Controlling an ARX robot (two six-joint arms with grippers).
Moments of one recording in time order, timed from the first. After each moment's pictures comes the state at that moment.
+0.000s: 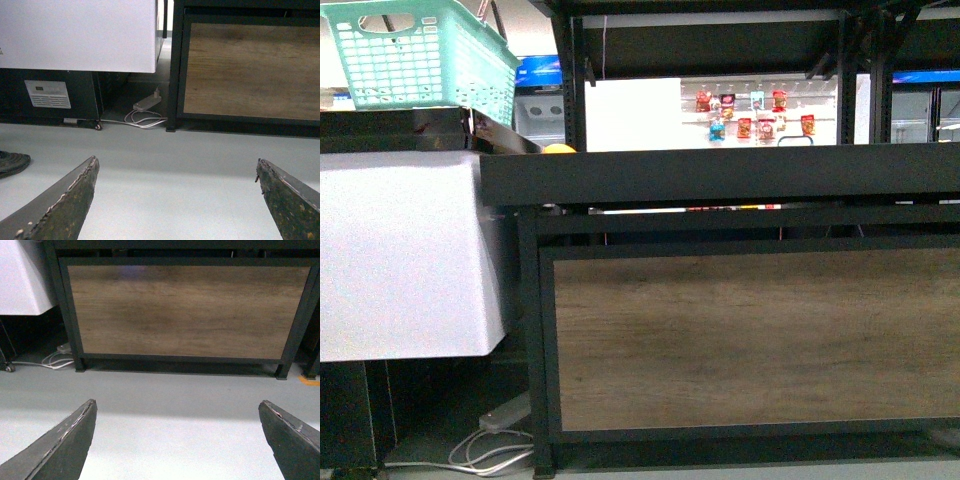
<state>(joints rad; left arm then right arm) 0.00 0.00 0.01 0.00 0.00 0.00 0.00 0.00 0.02 0.00 0.00 0.00</state>
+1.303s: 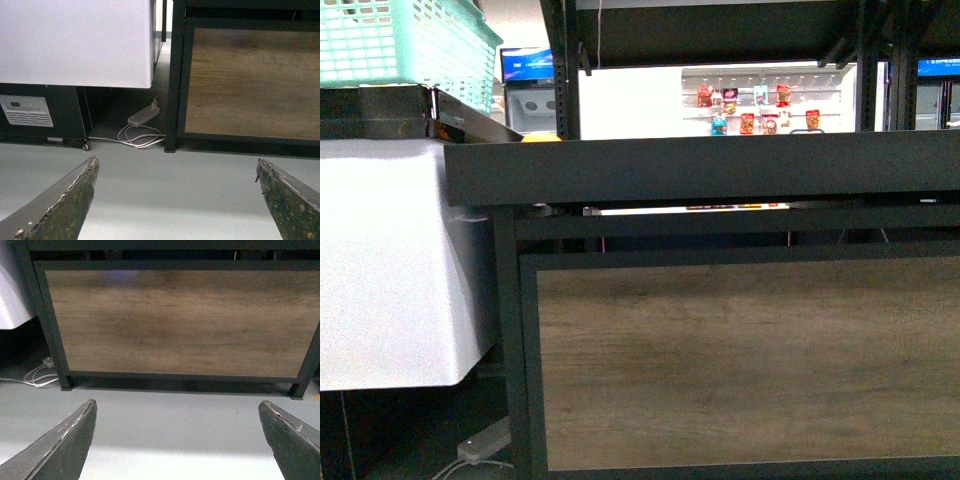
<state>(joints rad) 0.00 0.00 0.01 0.00 0.00 0.00 0.00 0.00 0.02 0.00 0.00 0.00</state>
